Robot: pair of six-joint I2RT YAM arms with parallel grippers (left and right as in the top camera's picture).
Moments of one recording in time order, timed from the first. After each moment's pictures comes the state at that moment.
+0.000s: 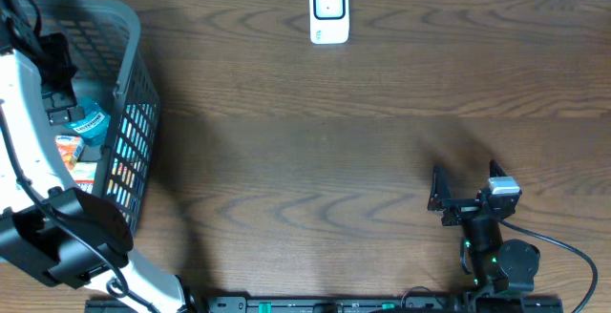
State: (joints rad) left arm 0.45 1.87 1.93 -1.30 -0.06 -1.40; right arm -0.04 0.01 0.01 -0.06 -0.14 0.09
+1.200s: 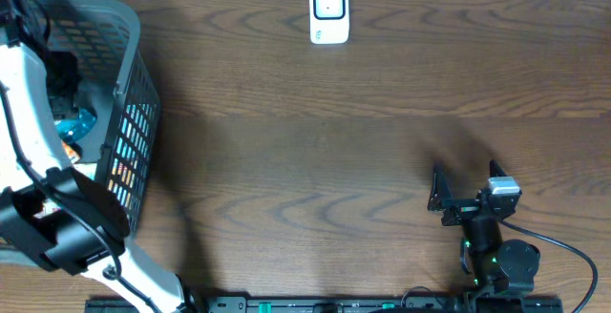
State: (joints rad) left arm 0.45 1.94 1.93 -1.32 -0.16 -1.24; right arm -0.04 0.01 0.01 -0.06 -0.14 0.09
